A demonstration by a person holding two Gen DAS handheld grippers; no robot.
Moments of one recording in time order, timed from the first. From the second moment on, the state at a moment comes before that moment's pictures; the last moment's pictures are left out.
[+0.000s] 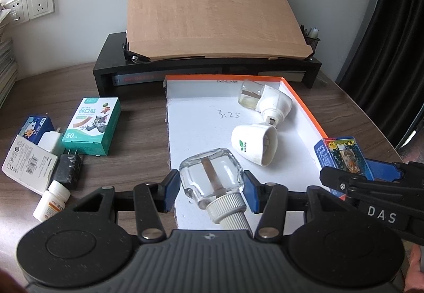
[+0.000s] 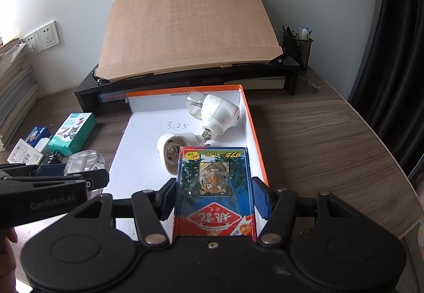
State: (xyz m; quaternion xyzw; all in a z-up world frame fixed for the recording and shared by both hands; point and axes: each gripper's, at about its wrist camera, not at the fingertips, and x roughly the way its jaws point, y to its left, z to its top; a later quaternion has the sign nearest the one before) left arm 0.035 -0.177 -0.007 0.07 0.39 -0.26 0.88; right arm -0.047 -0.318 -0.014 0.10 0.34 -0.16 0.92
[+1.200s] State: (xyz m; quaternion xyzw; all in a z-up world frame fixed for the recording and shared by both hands) left arm 0.120 -0.211 -0.008 0.07 0.39 -0.25 0.89; right arm 0.030 -0.354 -0.028 0.08 0.36 -0.17 0.91
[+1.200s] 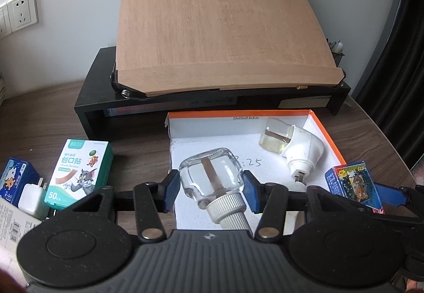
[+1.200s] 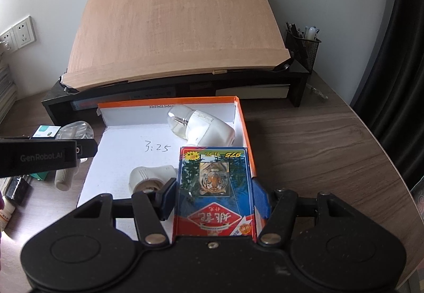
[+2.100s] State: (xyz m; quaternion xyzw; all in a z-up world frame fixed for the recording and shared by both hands) left arm 0.137 -0.242 -0.026 0.08 0.38 -0.27 0.88; right arm -0.001 -0.340 -0.015 0.06 0.32 -0.20 0.92
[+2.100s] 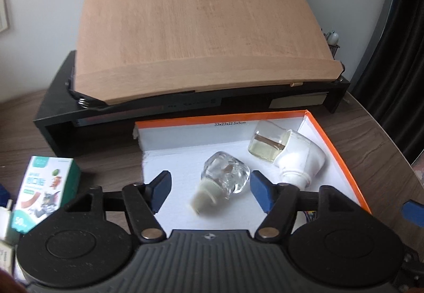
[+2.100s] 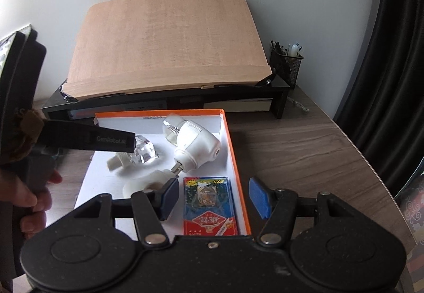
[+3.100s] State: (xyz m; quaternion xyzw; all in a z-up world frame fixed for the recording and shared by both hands) left arm 0.101 -0.035 -0.060 0.10 0.38 -0.16 0.90; right arm 0.019 -0.220 -0.014 0.04 0.32 -0.09 0.94
